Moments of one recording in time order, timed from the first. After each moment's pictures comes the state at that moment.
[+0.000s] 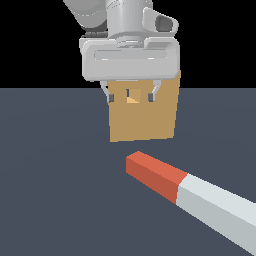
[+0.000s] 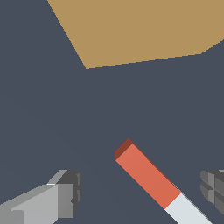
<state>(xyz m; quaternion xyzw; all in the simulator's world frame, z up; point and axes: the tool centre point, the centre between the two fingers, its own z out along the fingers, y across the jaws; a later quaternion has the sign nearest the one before) 0.007 0.000 0.173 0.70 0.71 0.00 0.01</state>
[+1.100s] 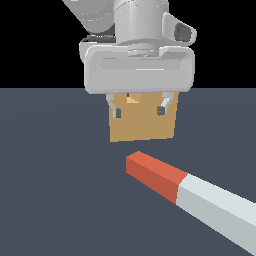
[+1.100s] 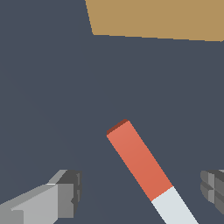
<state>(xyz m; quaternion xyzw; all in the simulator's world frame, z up) 0.024 -0.044 0.149 0.64 0.77 0.00 0.01</state>
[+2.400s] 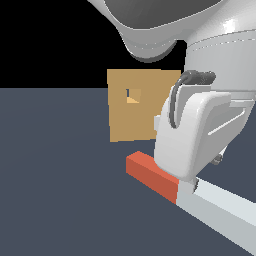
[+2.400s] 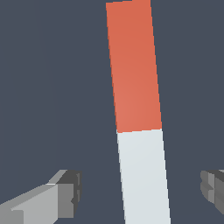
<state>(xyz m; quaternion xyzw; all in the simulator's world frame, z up) 0.112 -0.139 0.082 0.42 0.91 0.00 0.00</state>
